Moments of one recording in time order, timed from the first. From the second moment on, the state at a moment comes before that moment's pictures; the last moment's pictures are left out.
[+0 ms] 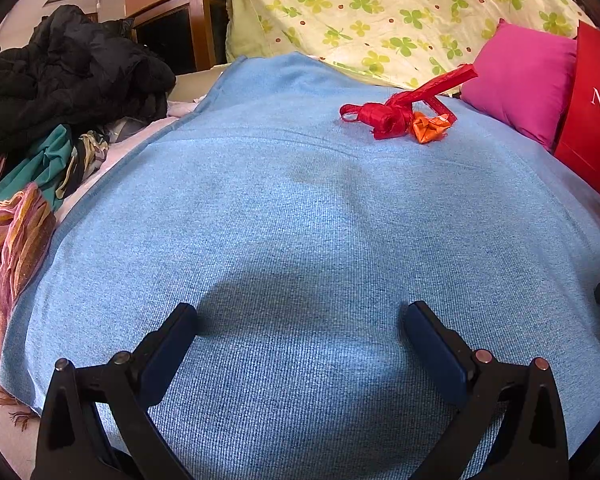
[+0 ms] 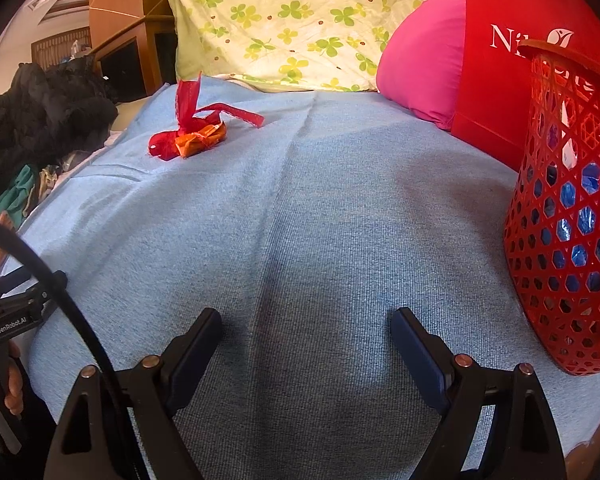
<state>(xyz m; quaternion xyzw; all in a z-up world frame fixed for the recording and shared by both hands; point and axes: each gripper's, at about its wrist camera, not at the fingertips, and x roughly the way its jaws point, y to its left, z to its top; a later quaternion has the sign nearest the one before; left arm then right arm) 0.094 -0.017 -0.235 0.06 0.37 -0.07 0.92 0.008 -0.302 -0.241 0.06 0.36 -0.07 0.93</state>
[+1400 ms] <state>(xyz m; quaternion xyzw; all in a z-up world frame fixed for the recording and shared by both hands) 0.232 0.001 -0.209 -0.02 0.38 -0.12 0.92 0.271 -0.254 -0.198 0.18 0.43 0.02 0.88</state>
